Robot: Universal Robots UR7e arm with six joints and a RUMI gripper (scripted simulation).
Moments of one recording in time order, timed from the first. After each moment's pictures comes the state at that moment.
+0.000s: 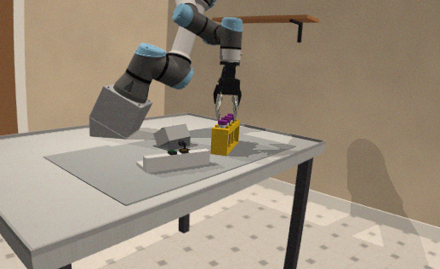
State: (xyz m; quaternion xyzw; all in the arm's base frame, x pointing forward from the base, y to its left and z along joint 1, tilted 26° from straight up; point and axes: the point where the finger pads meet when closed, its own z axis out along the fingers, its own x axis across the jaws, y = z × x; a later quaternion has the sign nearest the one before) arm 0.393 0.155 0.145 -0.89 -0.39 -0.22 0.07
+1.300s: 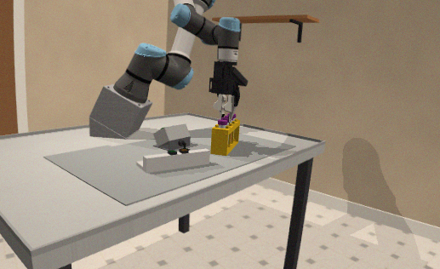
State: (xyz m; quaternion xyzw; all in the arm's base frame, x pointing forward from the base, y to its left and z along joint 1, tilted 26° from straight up) arm 0.393 0.155 0.145 -0.97 -0.04 -0.18 0.14
